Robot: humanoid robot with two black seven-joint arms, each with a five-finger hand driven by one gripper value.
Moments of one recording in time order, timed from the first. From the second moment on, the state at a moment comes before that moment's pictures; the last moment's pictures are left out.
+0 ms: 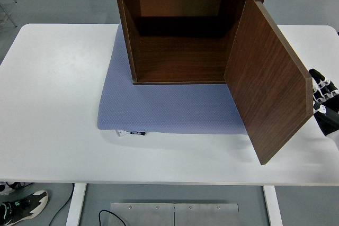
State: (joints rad) left arm 0.14 0.00 -0.14 -0.19 0.05 0.01 -0.23; right arm 0.11 -0.50 1.07 1.14 -0.44 0.36 0.61
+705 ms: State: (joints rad) left arm 0.15 0.00 -0.14 -0.19 0.05 0.02 -0.23; right arm 0.14 -0.52 1.07 1.14 -0.44 0.36 0.61
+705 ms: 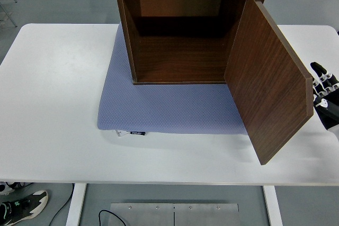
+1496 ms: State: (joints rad) left arm 0.15 0.00 -0.14 -0.19 0.05 0.02 -0.23; right arm 0.14 -0.57 1.07 1.13 -0.44 0.46 0.61
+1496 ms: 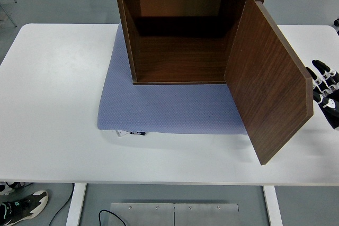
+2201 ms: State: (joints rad) left arm 0.15 0.00 -0.14 -0.19 0.05 0.02 -0.23; right arm 0.14 -0.59 1.06 1.13 -0.44 0.47 0.61
